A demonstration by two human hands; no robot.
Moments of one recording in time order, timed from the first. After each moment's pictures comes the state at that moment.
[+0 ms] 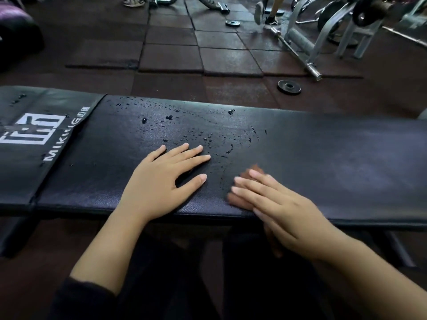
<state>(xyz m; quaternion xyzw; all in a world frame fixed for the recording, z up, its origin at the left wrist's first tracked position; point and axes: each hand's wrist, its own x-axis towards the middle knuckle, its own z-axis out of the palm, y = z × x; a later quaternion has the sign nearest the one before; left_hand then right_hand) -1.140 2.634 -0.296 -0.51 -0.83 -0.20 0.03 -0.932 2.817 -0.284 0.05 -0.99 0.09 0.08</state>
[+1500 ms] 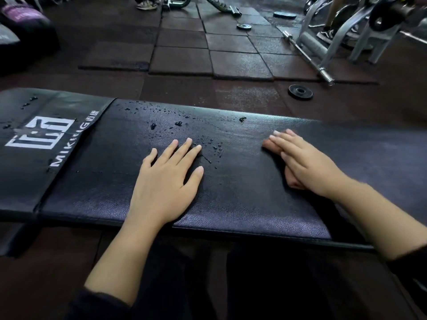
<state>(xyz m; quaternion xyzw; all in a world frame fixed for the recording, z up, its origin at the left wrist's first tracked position) -1.143 2.649 -0.298 -0.39 -0.91 -0.15 0.05 -1.005 2.917 -0.282 -0.11 -0.98 0.14 0.09</state>
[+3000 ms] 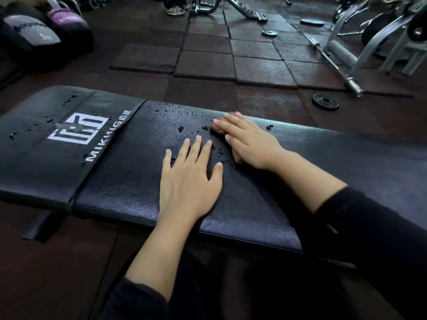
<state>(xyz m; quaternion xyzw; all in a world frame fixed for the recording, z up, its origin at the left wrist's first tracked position) -1.147 2.661 -0.296 -0.28 -0.95 -0.14 0.05 -1.149 2.850 -0.281 -0.02 -0.99 0.13 0.05</state>
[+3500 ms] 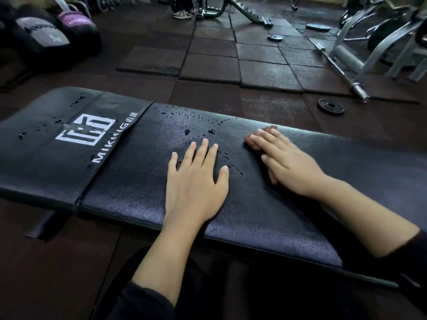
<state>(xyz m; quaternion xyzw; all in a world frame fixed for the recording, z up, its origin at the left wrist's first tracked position) -1.146 2.661 -0.297 -0.28 -0.95 -0.15 0.04 -1.089 2.875 -0.281 -0.02 -0.99 0.10 0.06</state>
